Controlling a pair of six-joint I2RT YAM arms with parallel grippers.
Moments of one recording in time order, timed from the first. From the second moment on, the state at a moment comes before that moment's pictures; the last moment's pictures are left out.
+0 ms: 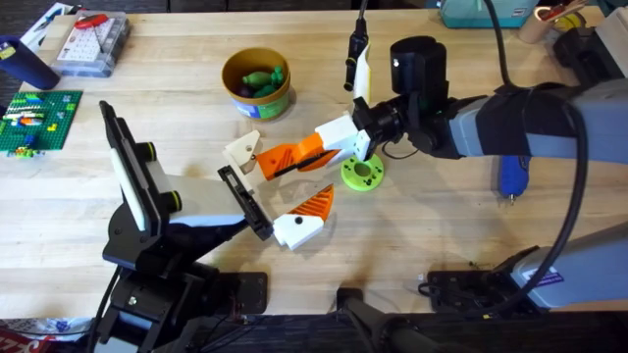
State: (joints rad) left arm -0.28 0.00 0.01 -0.06 0.69 -0.04; right arm 0.48 1.71 0.74 0.48 -1.45 1.02
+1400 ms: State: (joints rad) left arm -0.28 0.00 0.01 -0.06 0.66 -0.05; right arm 0.52 1.80 0.86 0.60 -1.47 1.26
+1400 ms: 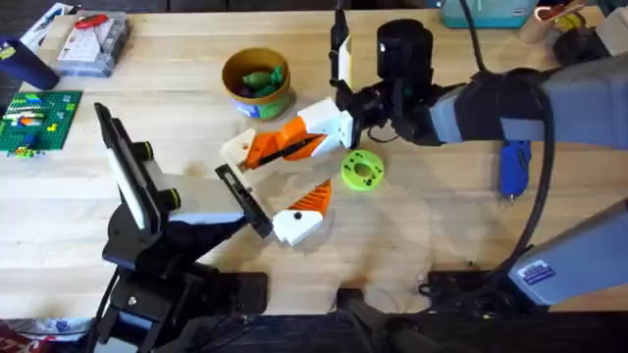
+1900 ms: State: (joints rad) left arm -0.26 0.00 0.01 -0.06 0.60 -0.05; right arm 0.57 1.91 0.99 0.59 -1.48 1.27
